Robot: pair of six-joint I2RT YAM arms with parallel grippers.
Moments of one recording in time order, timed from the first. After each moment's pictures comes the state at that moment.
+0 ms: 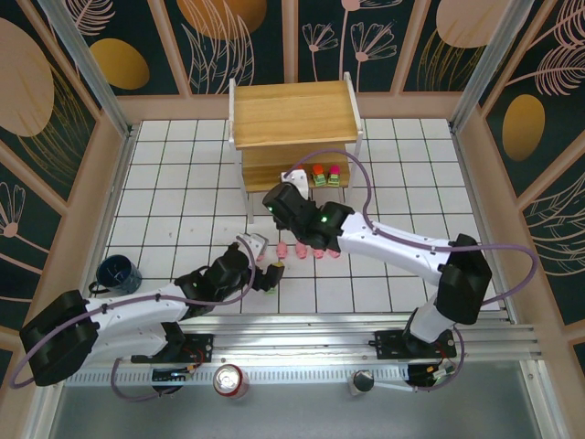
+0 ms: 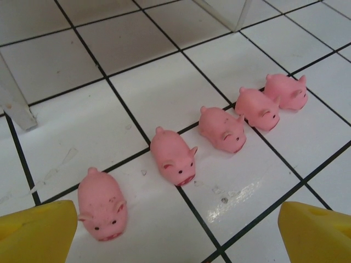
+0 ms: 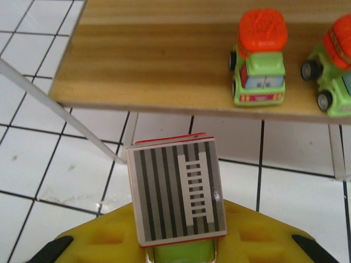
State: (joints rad) left arm -0.97 1.08 0.32 0.20 -0.24 -0.31; right arm 1.04 1.60 1.34 -0.56 0.53 0.65
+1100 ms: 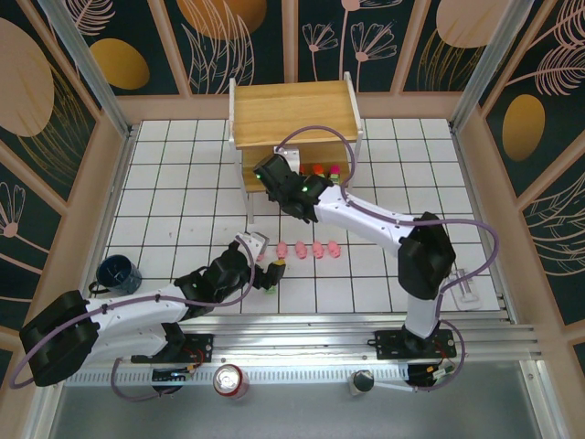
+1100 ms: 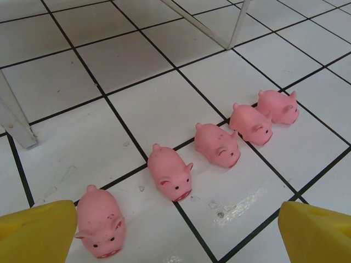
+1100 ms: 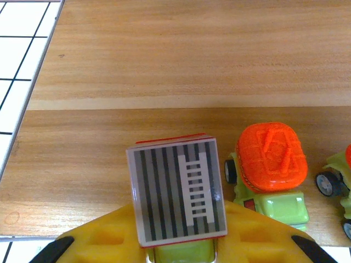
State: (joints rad) left arm -0.97 1.08 0.31 0.26 -0.25 -0.29; right arm 0.92 1.84 1.59 -0.56 0.55 0.60
